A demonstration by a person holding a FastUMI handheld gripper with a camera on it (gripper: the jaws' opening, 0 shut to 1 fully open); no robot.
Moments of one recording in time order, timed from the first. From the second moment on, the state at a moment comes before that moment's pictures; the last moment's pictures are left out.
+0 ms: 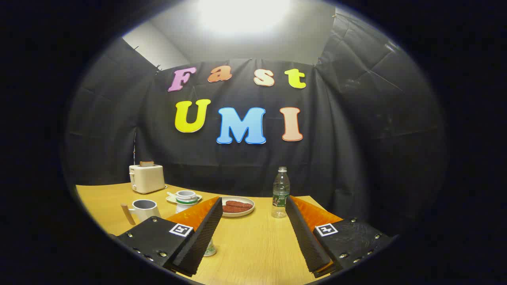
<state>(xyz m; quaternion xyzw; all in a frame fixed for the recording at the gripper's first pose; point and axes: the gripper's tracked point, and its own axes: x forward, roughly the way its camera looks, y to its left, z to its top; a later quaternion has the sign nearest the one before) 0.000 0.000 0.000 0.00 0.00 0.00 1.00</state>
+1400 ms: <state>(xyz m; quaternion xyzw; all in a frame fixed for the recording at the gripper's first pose) 0.064 0.116 -0.103 0.03 0.10 0.06 0.99</state>
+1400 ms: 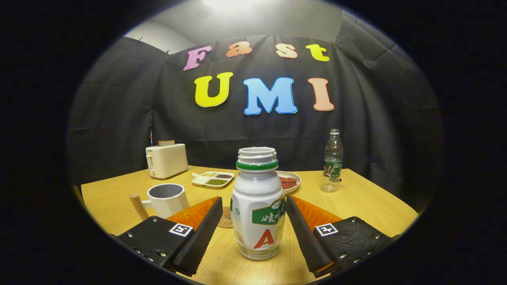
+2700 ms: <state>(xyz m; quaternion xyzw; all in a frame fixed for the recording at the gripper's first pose) 0.101 0.126 -0.059 -0.33 0.07 -0.02 0.94</state>
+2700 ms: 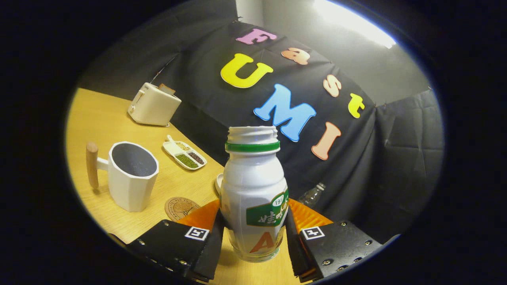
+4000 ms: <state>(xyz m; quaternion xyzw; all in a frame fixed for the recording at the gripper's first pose) 0.118 0.179 -0.042 -0.65 0.03 -0.03 0.76</state>
